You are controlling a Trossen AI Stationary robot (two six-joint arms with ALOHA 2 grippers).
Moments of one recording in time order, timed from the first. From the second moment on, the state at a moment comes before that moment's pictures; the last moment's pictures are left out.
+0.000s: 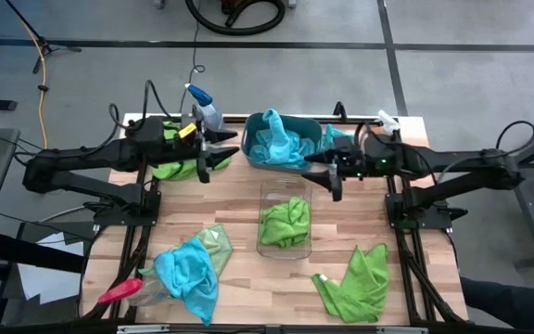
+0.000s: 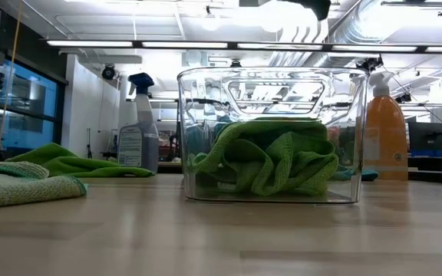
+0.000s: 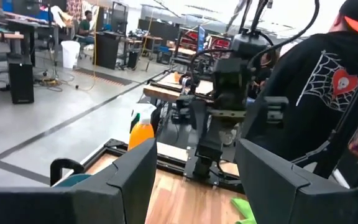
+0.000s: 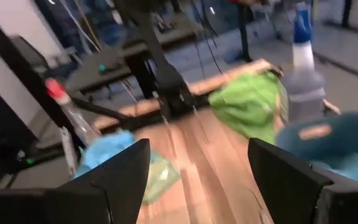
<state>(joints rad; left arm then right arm) 0.11 0.98 0.99 0.02 -0.09 -0.19 -0.01 1.04 1.00 -0.17 0.07 0.30</state>
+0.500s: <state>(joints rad) -0.08 1.06 1.18 -0.42 -0.08 -0.30 0.00 1.04 0.98 -0.15 0.07 0.29</state>
